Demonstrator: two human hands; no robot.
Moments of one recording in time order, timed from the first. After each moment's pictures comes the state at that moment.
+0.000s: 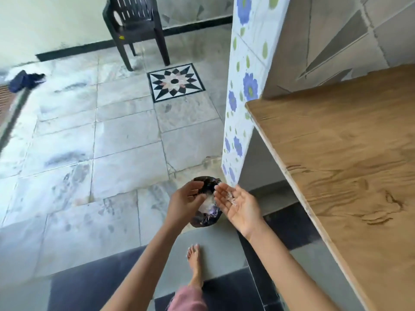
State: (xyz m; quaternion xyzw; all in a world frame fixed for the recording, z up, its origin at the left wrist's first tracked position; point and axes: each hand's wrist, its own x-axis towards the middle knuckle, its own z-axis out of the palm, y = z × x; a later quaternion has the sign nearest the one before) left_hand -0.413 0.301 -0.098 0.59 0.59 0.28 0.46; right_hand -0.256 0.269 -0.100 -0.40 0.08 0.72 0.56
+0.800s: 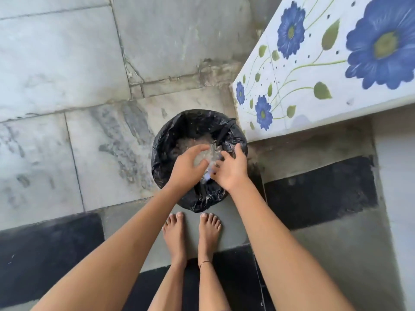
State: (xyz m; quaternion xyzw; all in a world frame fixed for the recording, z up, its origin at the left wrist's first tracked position) left_hand -0.395 0.499 -0.590 0.58 0.60 0.12 0.54; right_hand -0.273 0.491 -0.568 -0.58 0.18 0.69 0.39
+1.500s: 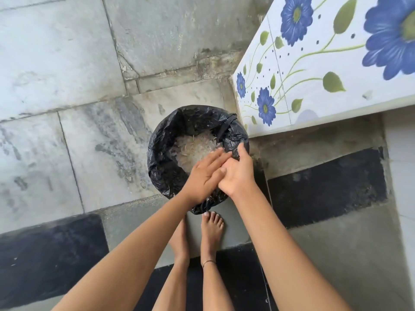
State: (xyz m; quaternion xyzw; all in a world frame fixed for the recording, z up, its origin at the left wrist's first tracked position) left_hand -0.376 0.475 -0.629 0.68 0.45 0.08 0.57; right_hand -0.266 0.484 -0.588 -0.51 0.22 0.71 0.43
